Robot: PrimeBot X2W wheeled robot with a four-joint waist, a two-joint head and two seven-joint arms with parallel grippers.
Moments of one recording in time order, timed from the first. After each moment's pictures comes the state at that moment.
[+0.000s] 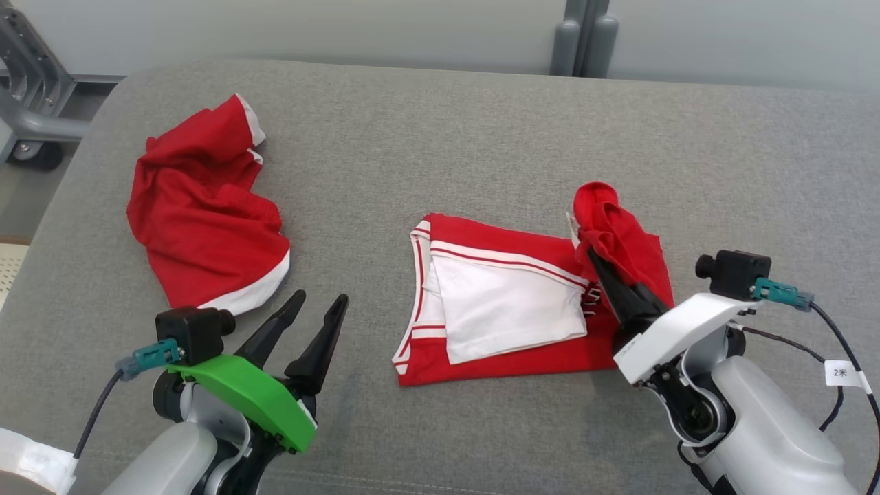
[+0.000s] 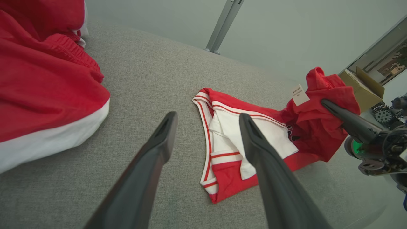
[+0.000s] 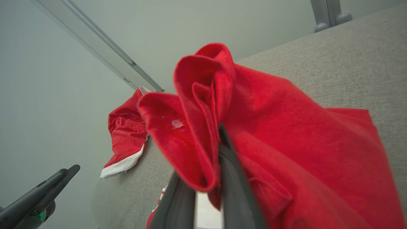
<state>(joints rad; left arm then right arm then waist) -0.28 0.40 -0.72 0.09 -1.04 0.04 -0.13 -0.26 -0.20 0.45 0.33 0.86 0.12 -0.10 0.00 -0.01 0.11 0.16</state>
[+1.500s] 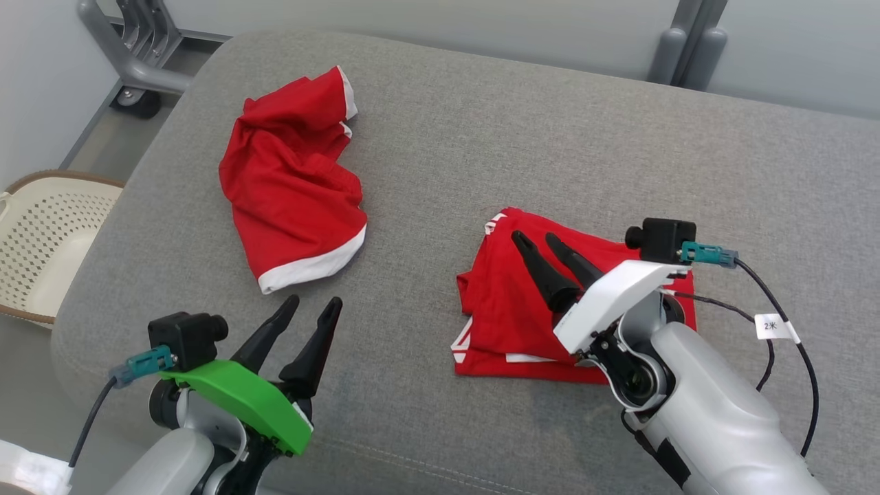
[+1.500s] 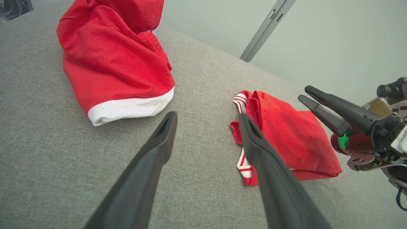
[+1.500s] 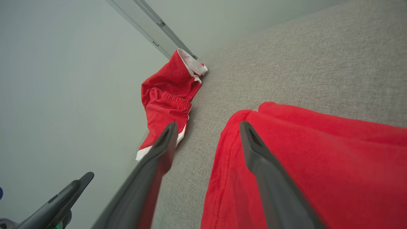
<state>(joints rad) -0.26 0.40 -0.71 0.09 -1.06 0.05 -0.15 -0.40 -0.07 0.53 0.48 0.87 0.09 -0.02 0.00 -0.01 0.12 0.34</state>
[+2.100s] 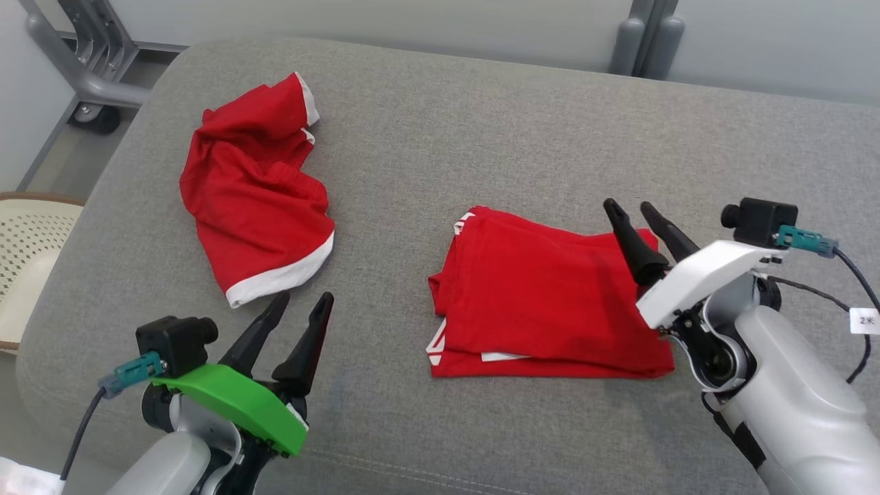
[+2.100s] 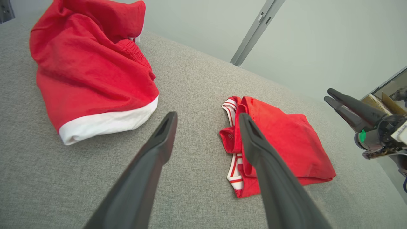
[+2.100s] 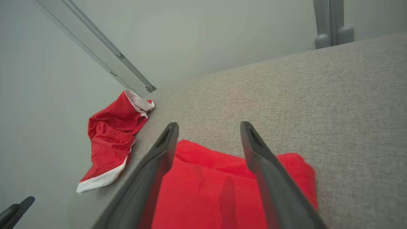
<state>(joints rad) -0.25 0.40 -0.69 0.07 -1.05 0.06 -0.19 -0.40 -0.21 0.45 0.43 0.84 0.06 -0.07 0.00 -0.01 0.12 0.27</state>
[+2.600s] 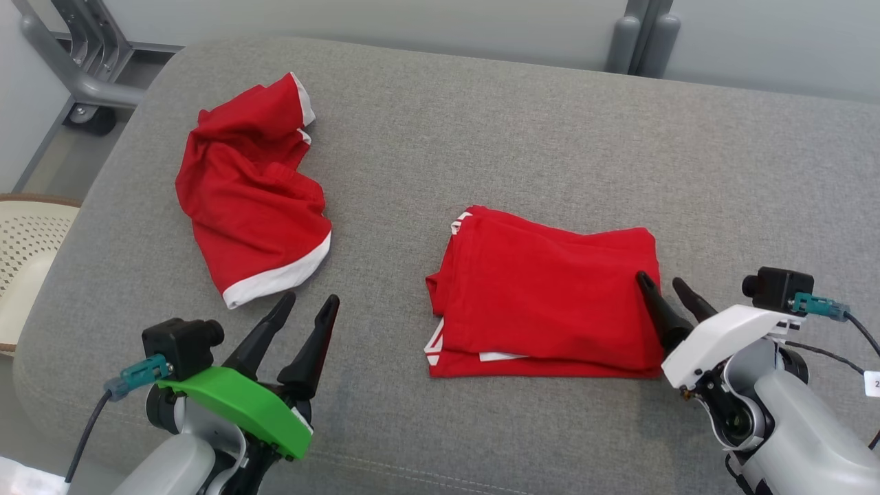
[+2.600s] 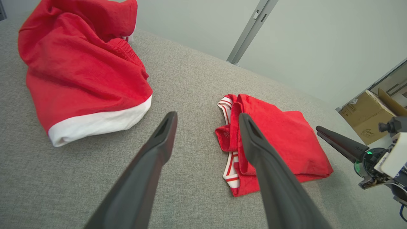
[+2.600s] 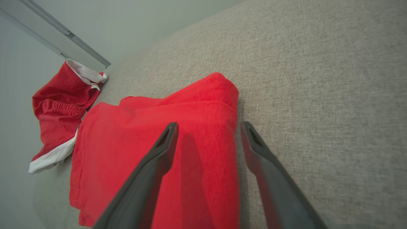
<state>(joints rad) -0.25 0.40 -0.70 0.06 -1.03 0.06 -0.19 -0.26 -0.26 0.43 0.47 0.84 0.02 -0.07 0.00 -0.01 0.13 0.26</state>
